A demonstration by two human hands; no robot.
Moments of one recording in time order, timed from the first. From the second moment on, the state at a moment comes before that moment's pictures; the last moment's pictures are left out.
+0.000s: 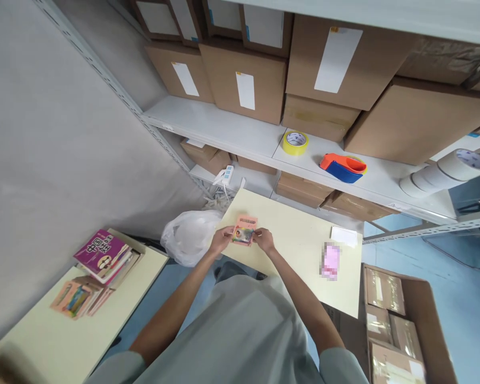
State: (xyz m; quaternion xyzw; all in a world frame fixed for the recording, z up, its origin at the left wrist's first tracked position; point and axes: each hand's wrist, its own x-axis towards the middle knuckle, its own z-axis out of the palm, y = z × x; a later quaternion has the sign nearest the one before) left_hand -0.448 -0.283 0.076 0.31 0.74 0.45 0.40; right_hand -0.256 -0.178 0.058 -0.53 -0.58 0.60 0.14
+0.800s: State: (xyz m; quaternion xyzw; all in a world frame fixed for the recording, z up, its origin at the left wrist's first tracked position) left_hand -0.423 -0.354 0.043 0.24 0.85 0.27 0.37; right_hand -0.206 -0.235 0.025 -0.51 -0.51 0.69 0.00
